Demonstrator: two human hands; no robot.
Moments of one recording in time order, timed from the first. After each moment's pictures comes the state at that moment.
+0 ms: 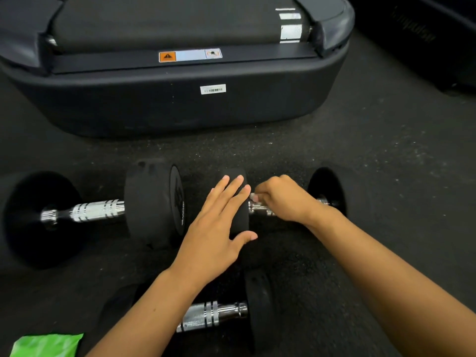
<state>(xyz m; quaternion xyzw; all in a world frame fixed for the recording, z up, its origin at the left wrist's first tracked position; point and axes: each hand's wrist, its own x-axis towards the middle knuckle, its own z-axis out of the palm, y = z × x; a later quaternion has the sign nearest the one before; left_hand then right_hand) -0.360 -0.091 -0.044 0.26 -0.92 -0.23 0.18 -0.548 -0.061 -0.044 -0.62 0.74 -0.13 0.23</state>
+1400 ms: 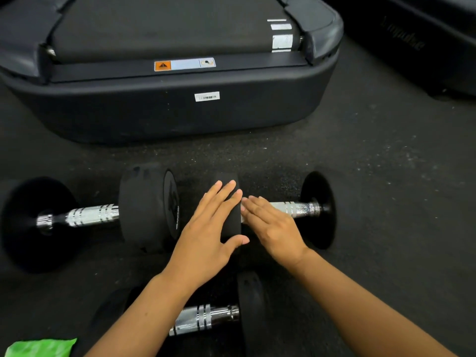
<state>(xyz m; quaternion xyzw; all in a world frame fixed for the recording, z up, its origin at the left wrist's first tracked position) -0.359 -0.089 -0.045 0.27 -0.92 -0.23 0.19 -0.529 -0.020 -0.115 -0.72 0.62 -0.27 -0.12</state>
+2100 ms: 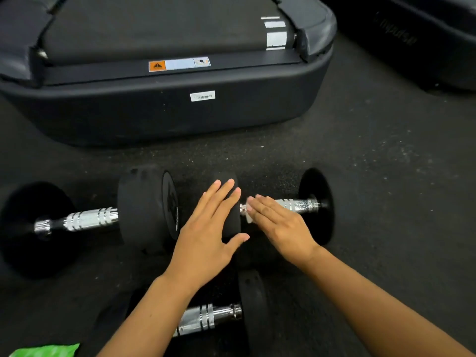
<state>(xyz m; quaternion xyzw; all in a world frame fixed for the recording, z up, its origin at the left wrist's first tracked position) -0.359 -0.090 -0.047 0.28 -0.92 -0.20 0.19 -0.538 -0.011 -0.108 -0.73 0.62 -0.23 -0.15</state>
